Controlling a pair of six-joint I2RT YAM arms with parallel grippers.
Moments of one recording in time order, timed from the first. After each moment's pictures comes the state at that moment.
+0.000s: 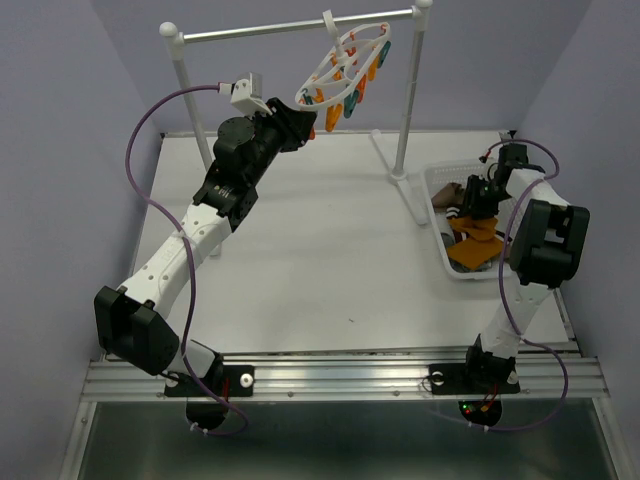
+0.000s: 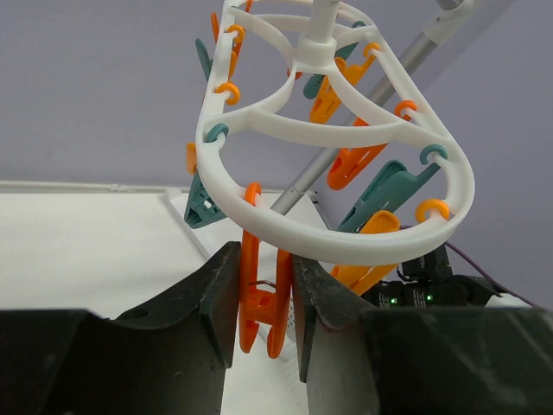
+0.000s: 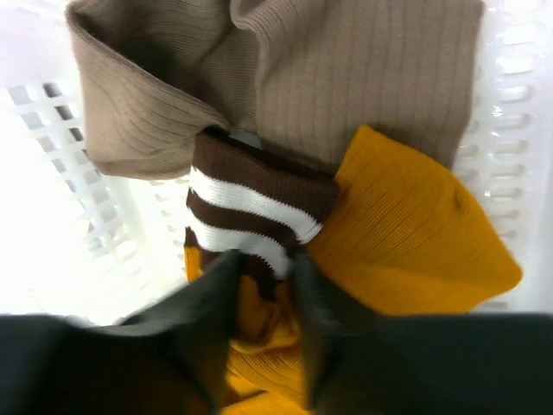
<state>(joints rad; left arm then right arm) -0.47 1.42 1.36 0.16 0.00 -0.60 -0.24 2.00 1.52 -0.70 -0.29 -0.01</state>
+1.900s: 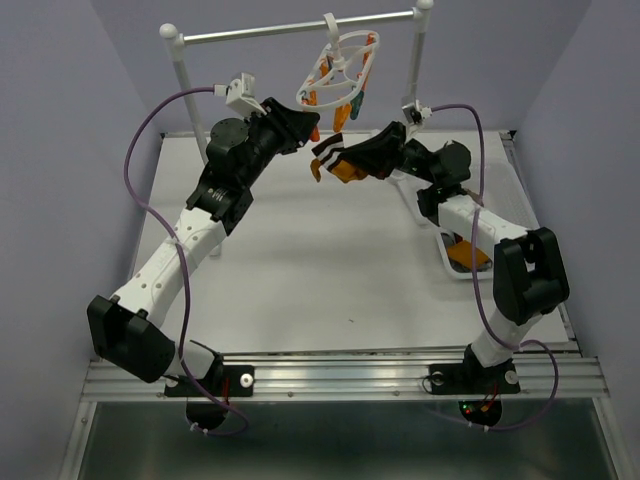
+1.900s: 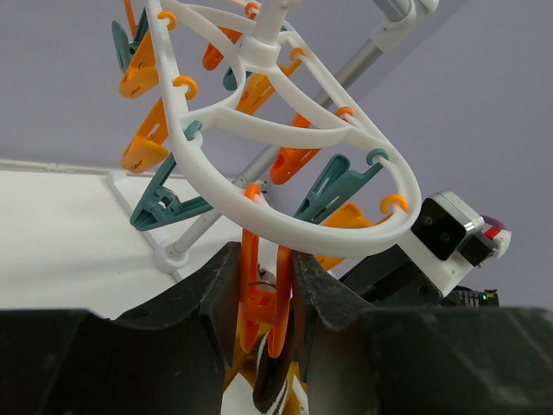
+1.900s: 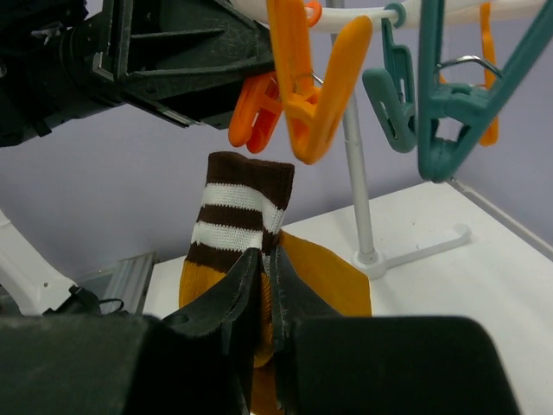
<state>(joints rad) -0.47 1.38 1.36 0.13 0.08 -0.74 0.34 1.71 1.21 1.11 -0.92 0.71</state>
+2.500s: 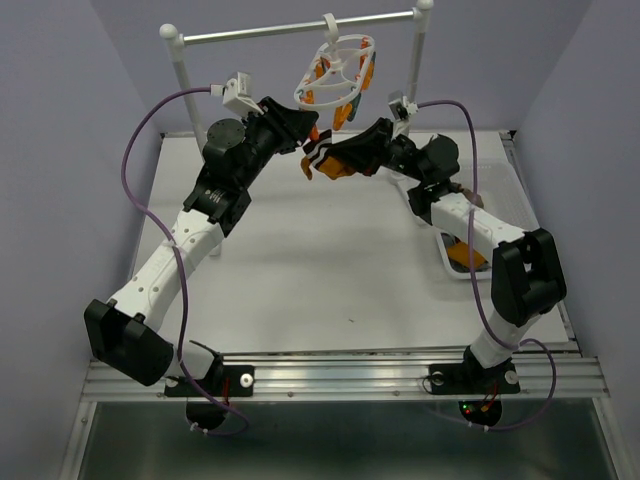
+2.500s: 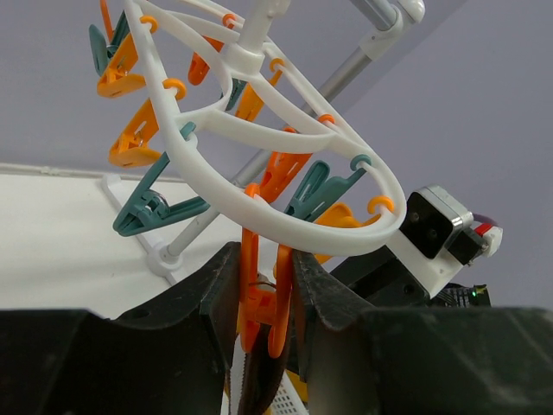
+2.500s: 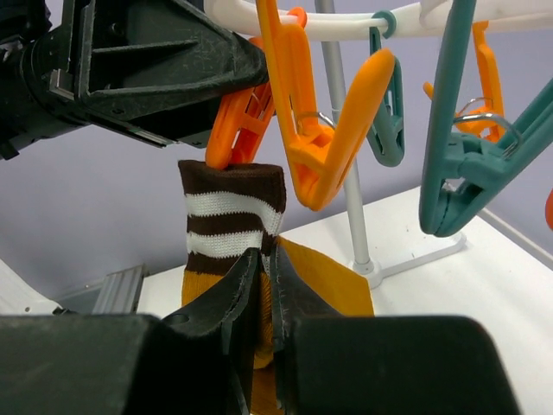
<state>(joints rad) -0.47 1.36 1.36 0.13 0.08 -0.76 0.41 1.71 1.26 0.98 -0.83 0.63</state>
